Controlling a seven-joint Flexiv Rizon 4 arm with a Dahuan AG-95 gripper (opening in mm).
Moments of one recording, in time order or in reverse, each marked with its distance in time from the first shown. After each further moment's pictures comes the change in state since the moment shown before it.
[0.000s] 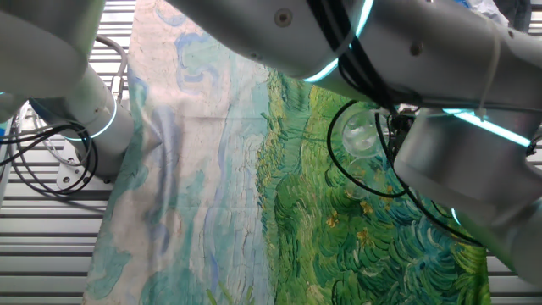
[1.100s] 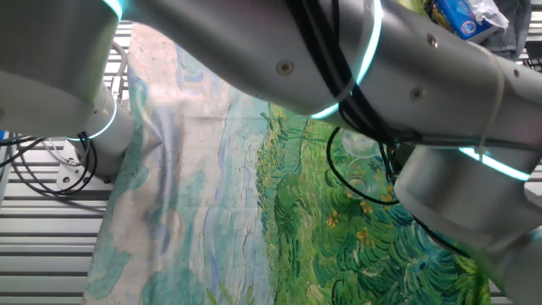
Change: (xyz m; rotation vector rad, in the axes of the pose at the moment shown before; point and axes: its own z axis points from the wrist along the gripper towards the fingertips) arm 0.000 -0.001 0.000 -0.079 0.003 0.042
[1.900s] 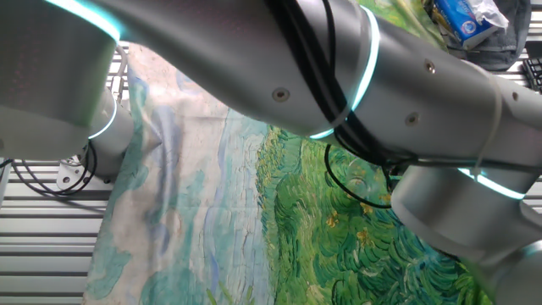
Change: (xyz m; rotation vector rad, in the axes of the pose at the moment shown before) arm 0.001 0.001 -0.002 -0.032 -0.001 0.005
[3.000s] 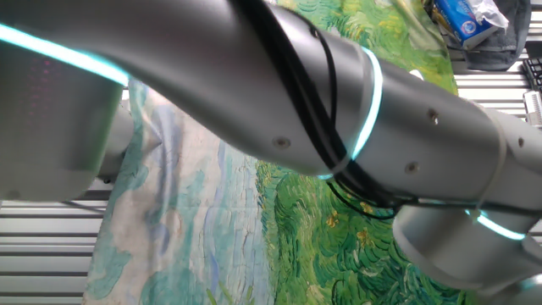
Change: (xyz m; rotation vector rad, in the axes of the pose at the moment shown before) arm -0.002 -0.003 -0.006 -0.078 0.011 0.016
